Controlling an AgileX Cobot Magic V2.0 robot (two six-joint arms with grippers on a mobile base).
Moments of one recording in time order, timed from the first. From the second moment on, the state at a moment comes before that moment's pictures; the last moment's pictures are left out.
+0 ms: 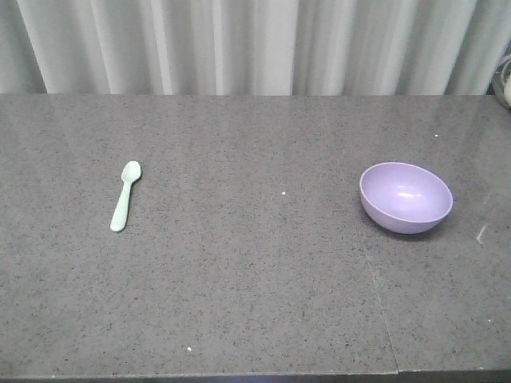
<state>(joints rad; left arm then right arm) -0.01 -0.01 0.02 0.12 0.13 -0.19 0.01 -0.01 0.03 -0.04 0.14 -0.03</state>
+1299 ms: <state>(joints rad) -0.01 0.56 -0.68 0.08 -0.22 -0.11 0.01 0.58 -0.82 0.06 -0.13 -0.11</state>
